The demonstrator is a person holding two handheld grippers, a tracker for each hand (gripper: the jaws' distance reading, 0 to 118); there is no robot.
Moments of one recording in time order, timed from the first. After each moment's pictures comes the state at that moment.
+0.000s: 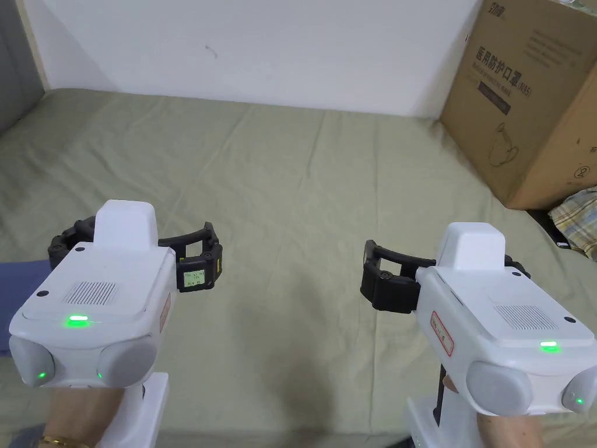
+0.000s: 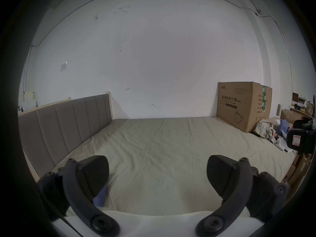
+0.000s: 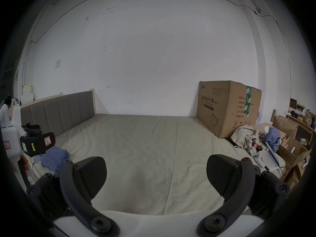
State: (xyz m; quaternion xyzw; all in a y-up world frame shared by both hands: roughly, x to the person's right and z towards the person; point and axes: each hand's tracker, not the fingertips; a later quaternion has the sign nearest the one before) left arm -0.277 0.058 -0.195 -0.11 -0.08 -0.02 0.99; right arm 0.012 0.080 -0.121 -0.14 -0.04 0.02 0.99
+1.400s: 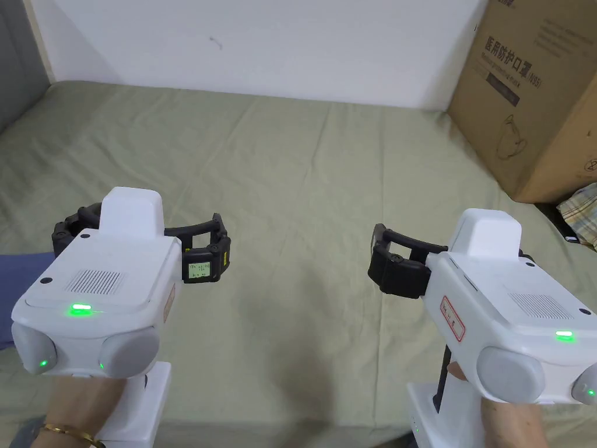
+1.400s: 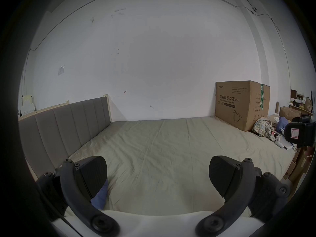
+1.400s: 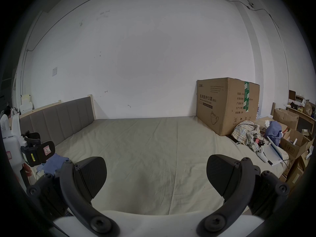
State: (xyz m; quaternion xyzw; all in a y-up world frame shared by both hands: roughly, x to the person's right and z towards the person) left arm -0.274 0.063 -0.191 -0.11 -0.09 -0.03 0.99; right arm 0.019 0.084 -0.122 -0.13 -0.04 -0.01 0.99
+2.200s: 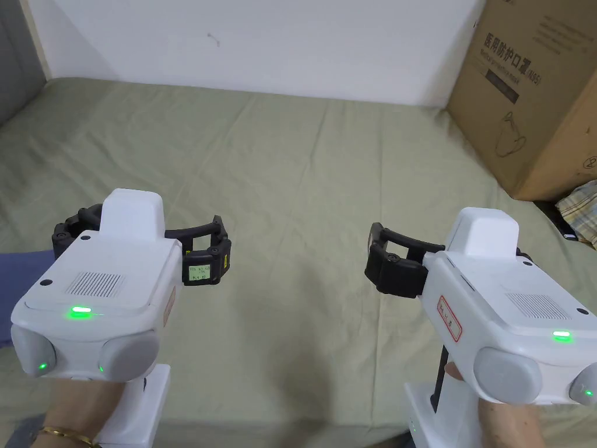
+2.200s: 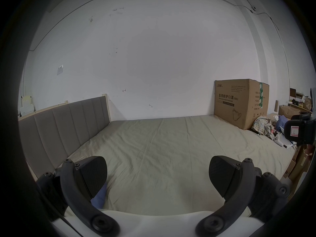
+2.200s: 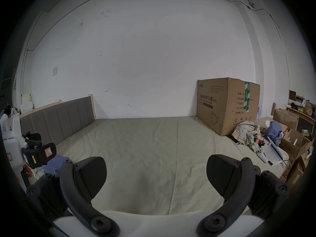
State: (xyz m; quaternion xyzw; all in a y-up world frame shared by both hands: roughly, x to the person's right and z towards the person) left arm -0.271 0.057 -0.193 -0.11 -0.09 -0.04 0.99; right arm 0.017 0.084 -0.122 -0.13 -0.04 -0.01 0.99
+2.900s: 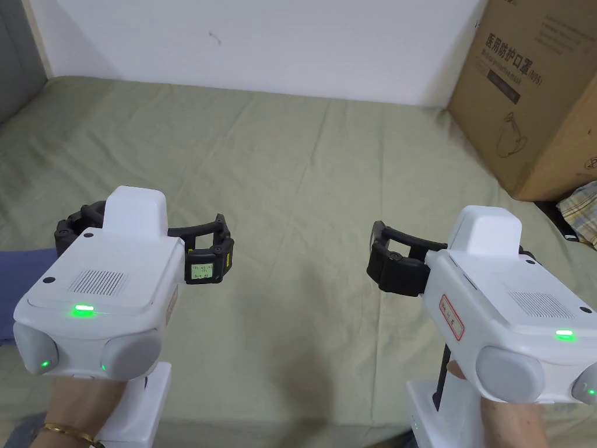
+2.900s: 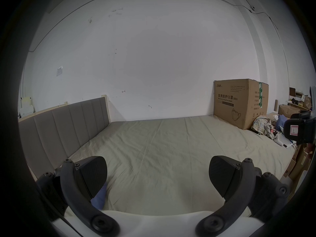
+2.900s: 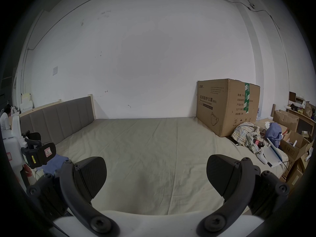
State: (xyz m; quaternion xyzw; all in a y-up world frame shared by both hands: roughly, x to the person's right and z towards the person) left arm -0.268 0.062 -0.190 -0.11 -0.09 -0.04 0.99; right arm 0.018 0.085 -0.122 -0.12 -0.04 -0.01 0.99
